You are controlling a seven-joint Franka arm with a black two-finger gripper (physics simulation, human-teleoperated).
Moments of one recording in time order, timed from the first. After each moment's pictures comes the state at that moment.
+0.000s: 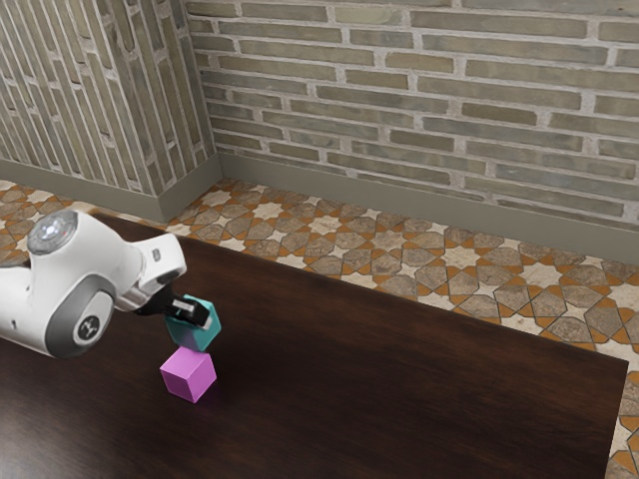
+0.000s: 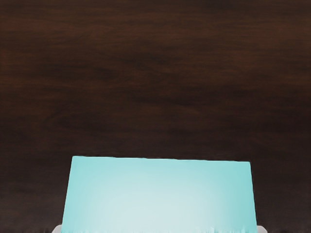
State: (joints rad) arm 0.02 -0.26 0.00 -2.77 -0.02 3.03 0.01
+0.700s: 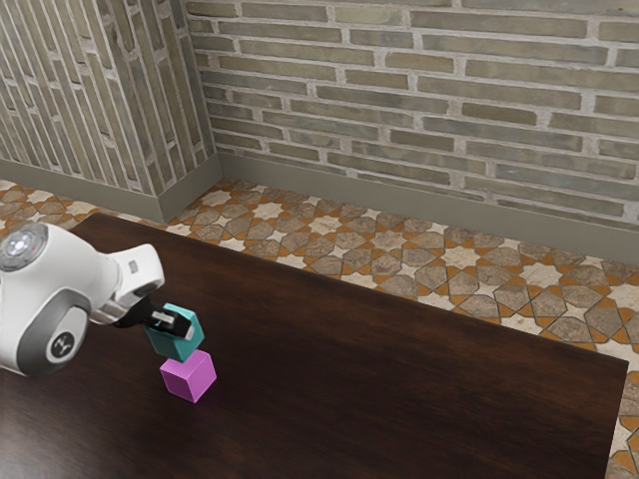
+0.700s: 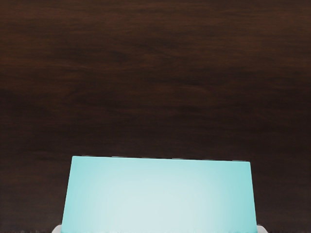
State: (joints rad) arm 0.04 -0.39 0.00 -2.88 -0.02 3.02 0.02
